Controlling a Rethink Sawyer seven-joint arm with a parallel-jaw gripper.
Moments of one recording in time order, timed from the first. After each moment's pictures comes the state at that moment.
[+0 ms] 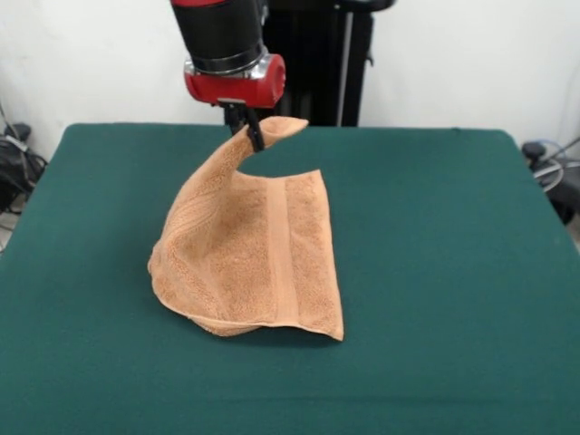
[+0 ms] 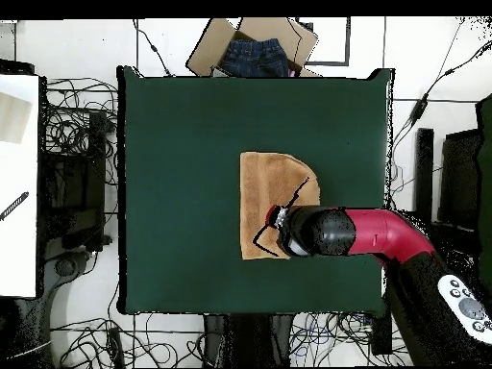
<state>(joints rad) -0.90 -0.72 0.64 1.92 -0.49 0.69 2.09</state>
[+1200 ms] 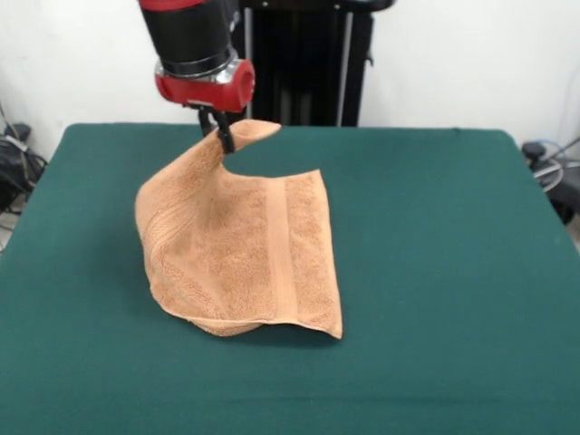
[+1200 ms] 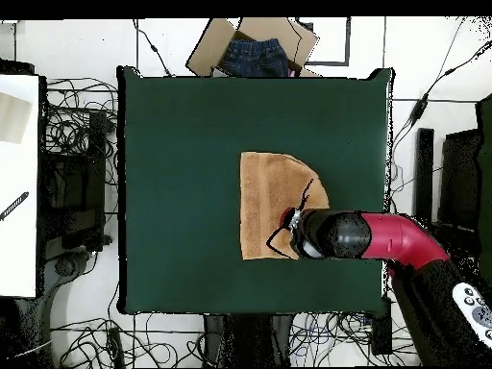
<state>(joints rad) -0.93 -0.70 0.60 1.89 -0.50 0.70 2.09</state>
